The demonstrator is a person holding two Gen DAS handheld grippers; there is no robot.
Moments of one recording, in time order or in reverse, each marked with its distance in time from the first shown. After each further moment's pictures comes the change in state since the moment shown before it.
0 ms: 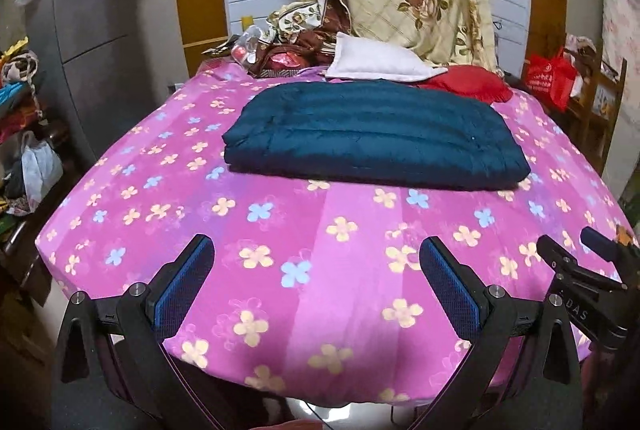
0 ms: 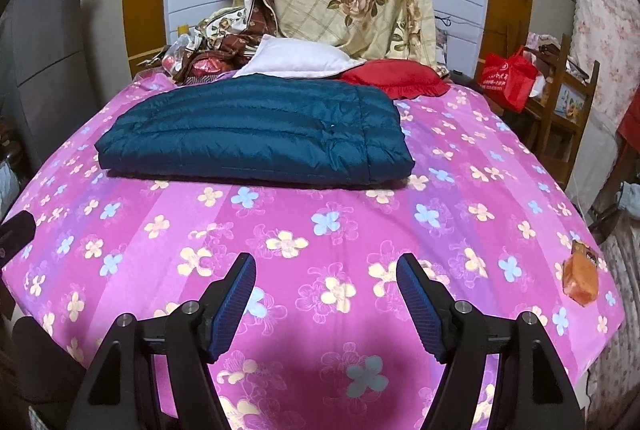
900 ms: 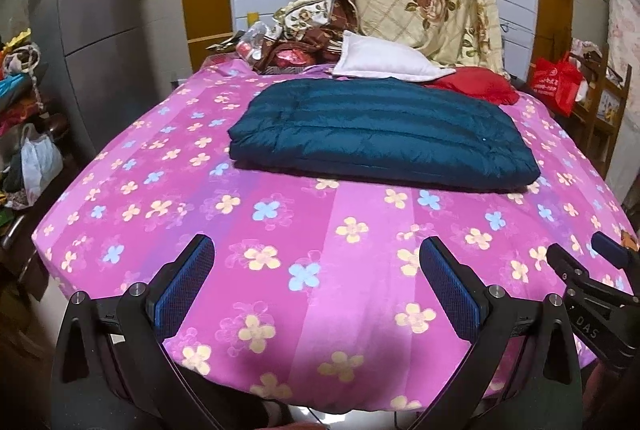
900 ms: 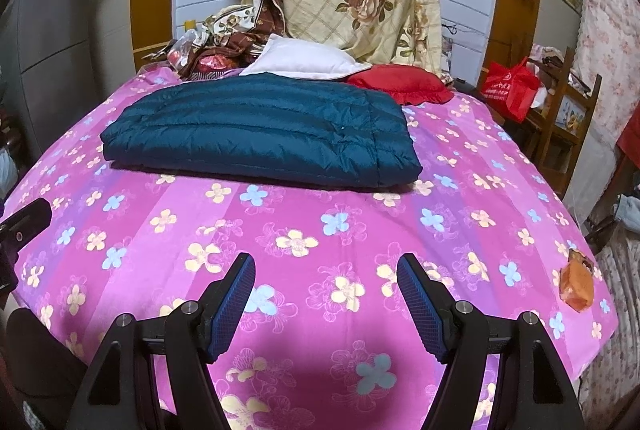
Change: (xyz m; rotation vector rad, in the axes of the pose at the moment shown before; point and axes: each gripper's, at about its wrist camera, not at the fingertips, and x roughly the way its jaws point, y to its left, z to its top) left arm 0.016 0.013 -0.004 -0.023 0.000 0.004; right arm -0.004 0.015 -0.001 -0.042 -0.003 -0.014
